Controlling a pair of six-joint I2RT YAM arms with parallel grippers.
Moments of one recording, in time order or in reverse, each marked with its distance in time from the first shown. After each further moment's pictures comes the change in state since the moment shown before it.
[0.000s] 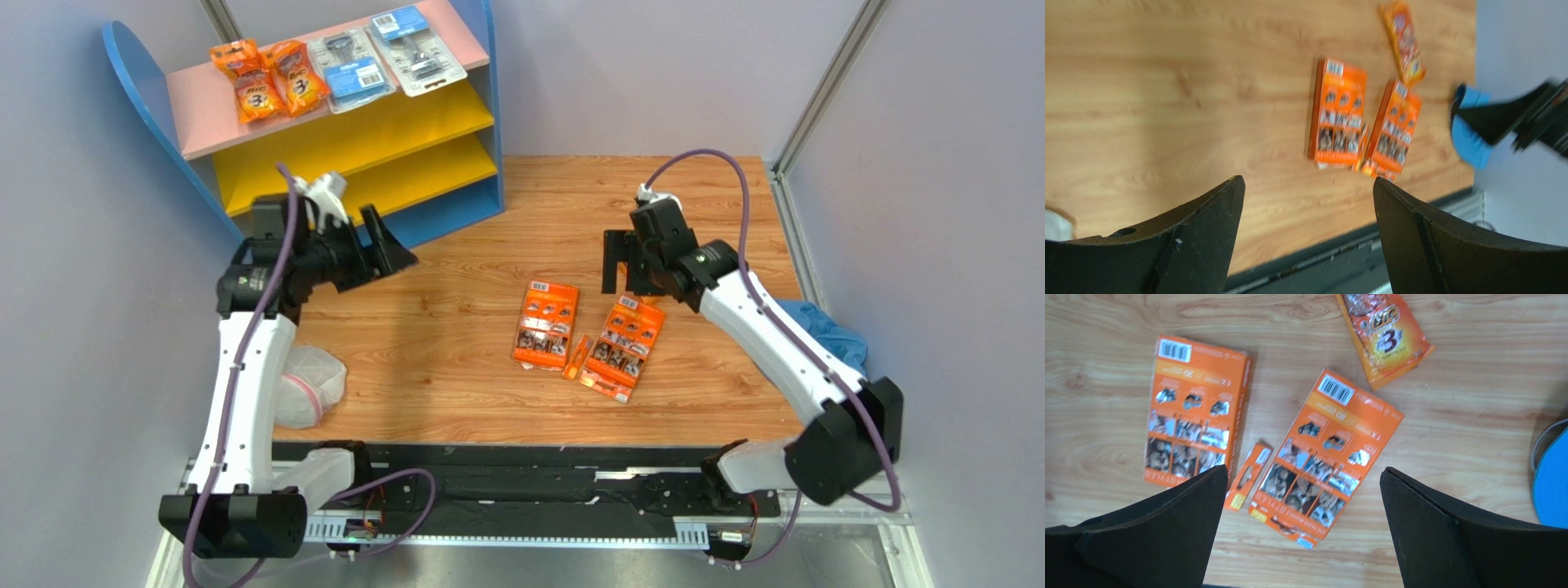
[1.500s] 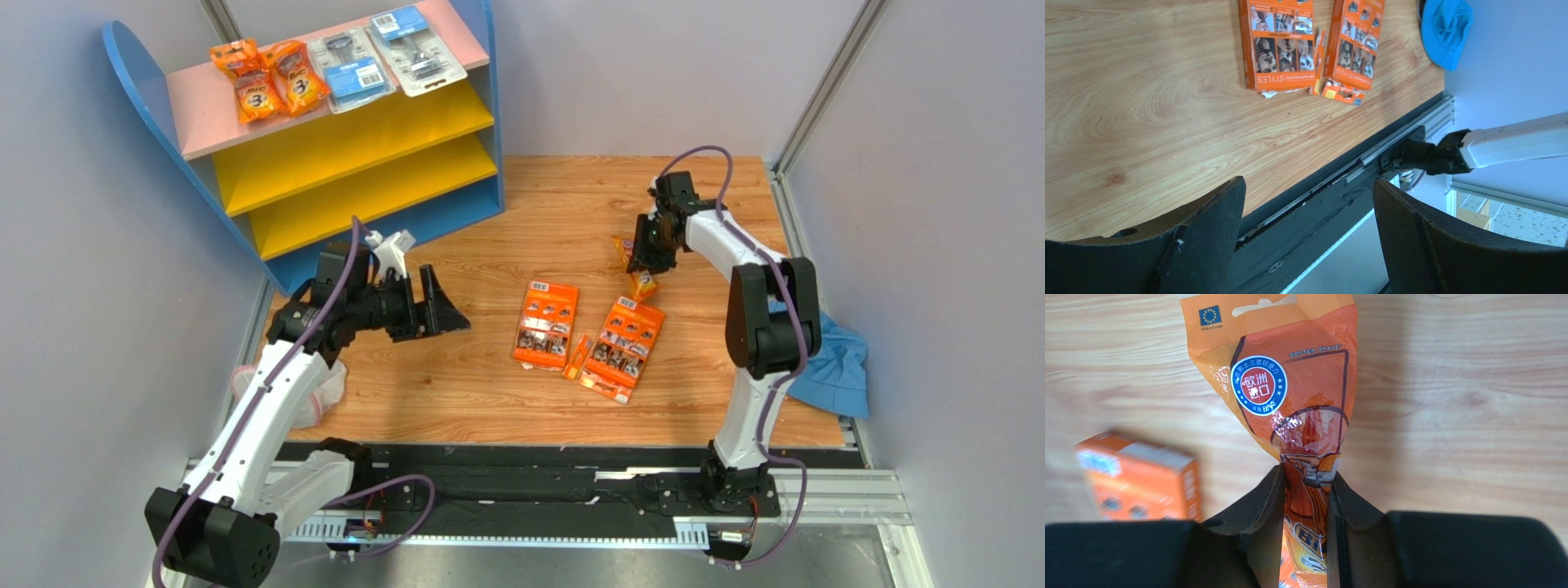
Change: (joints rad) left arm -0.292 -0.113 -0.421 0.162 0.118 -0.098; right arm -0.354 0.645 0.247 0.160 -0.383 -0.126
